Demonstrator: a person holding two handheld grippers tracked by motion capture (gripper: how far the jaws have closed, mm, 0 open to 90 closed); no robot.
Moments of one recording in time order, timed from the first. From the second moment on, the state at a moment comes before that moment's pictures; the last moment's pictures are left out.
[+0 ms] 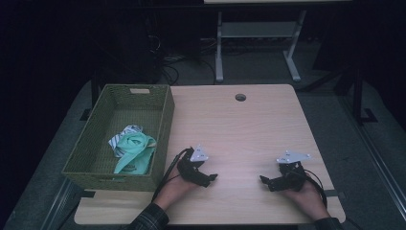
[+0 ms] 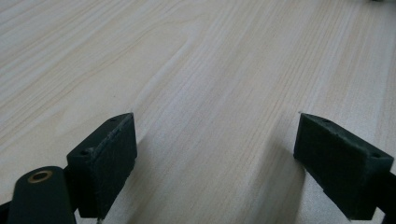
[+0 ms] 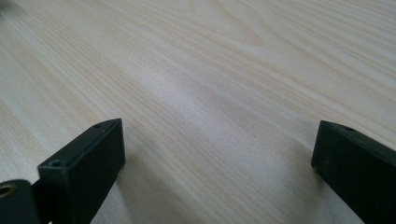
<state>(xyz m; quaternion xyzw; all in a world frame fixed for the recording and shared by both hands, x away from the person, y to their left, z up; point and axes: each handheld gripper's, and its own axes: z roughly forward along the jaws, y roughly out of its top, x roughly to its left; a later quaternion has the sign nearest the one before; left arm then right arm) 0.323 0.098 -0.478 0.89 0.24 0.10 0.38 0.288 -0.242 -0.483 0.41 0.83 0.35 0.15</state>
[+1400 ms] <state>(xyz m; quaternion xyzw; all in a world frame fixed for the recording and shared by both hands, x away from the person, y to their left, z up) 0.326 0.107 -0.453 0.89 0.27 0.10 0.34 0.288 -0.242 -0.483 0.41 0.83 0.35 0.15</state>
